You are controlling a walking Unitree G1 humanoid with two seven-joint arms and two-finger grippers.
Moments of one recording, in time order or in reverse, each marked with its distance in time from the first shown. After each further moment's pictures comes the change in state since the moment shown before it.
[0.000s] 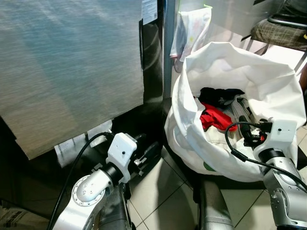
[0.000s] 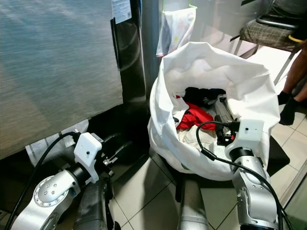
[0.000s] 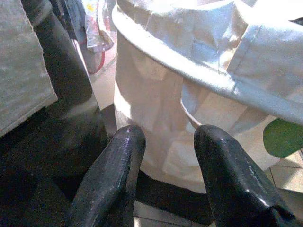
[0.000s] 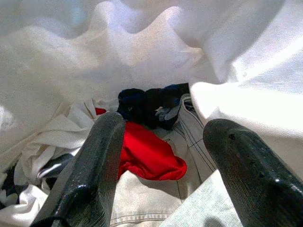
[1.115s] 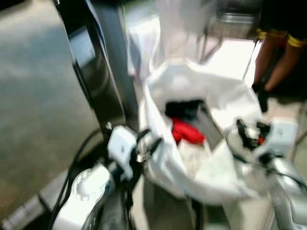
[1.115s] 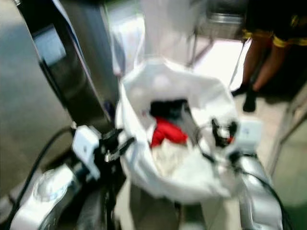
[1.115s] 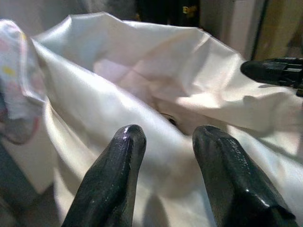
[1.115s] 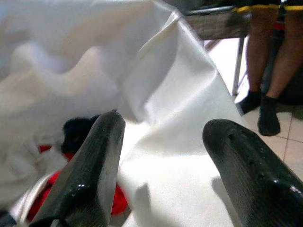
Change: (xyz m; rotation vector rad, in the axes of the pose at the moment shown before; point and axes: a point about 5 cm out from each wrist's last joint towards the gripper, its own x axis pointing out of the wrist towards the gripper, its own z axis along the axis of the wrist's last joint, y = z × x) left arm 0.002 -0.002 0.017 -0.024 -0.099 -0.057; right arm -0.009 0.009 0.002 0.034 0.027 0.080
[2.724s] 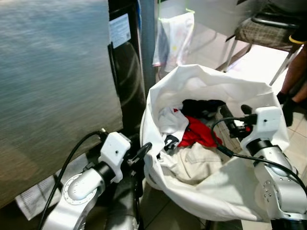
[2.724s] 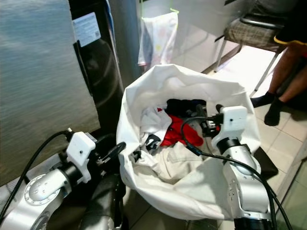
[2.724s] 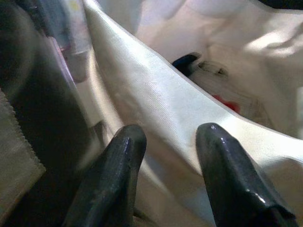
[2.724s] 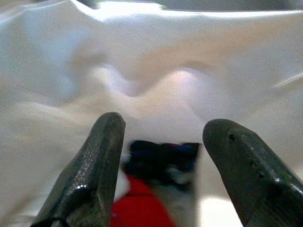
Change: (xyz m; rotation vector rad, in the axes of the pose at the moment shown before) left arm -0.024 0.014 -0.017 0.012 0.127 0.014; right arm 0.017 0.027 0.021 -0.069 -0.133 0.208
